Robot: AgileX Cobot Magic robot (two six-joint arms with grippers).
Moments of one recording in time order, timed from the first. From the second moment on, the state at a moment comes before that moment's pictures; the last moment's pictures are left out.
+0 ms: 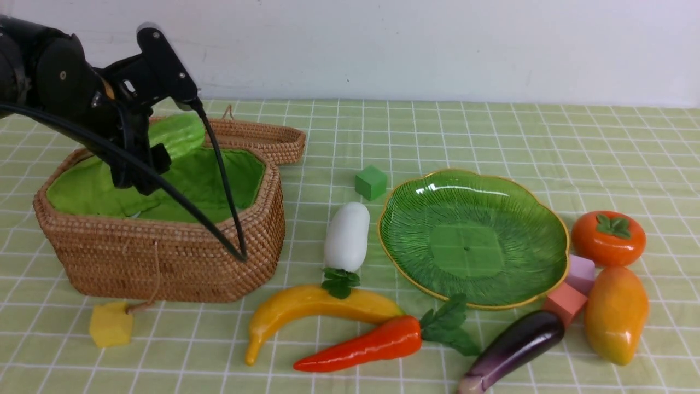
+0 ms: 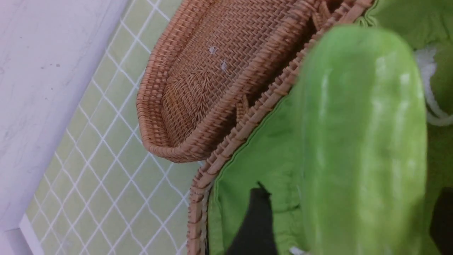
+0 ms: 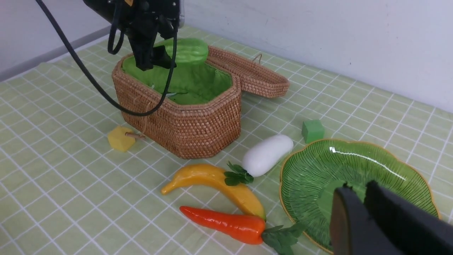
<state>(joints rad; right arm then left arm) 0.21 0.55 -0.97 0.57 0.87 -0.46 -0.14 1.65 -1.34 0.18 0.55 0.71</state>
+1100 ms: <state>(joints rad) 0.21 0.55 -0.97 0.58 1.19 -0.44 -0.79 1.71 -1.24 -0.16 0.86 0.46</state>
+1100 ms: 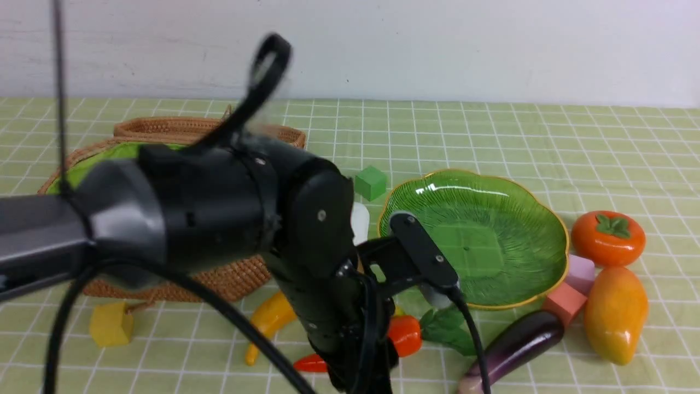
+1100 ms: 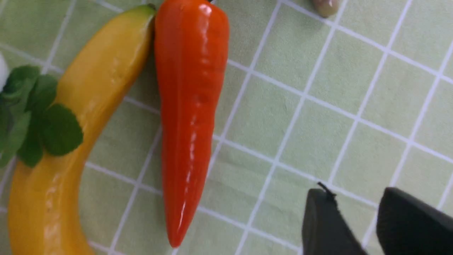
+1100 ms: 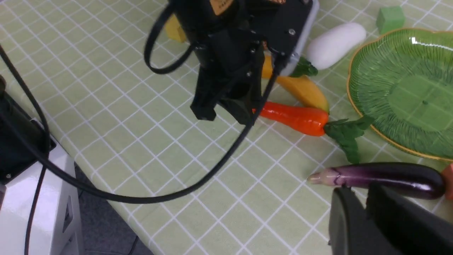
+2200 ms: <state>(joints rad) 0.21 0.55 -0.97 0.55 1.21 -0.44 -0.79 1.93 -1.25 0.09 0.63 0.43</state>
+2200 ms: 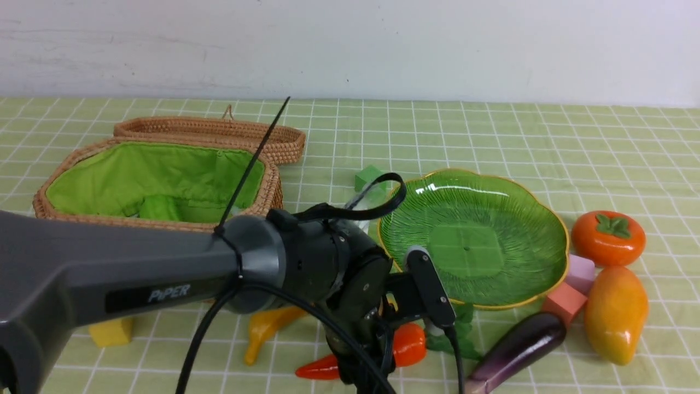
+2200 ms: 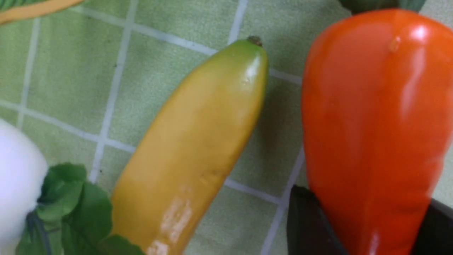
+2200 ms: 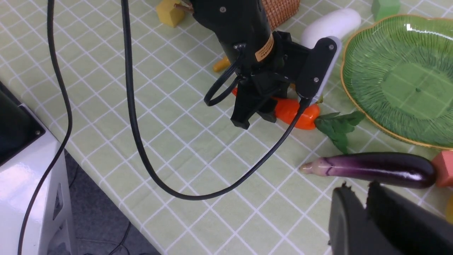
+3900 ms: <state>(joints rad) 0.21 0.63 -0.97 0.90 0.83 -0.73 -0.22 1.45 -1.28 0.06 0.67 0.53</state>
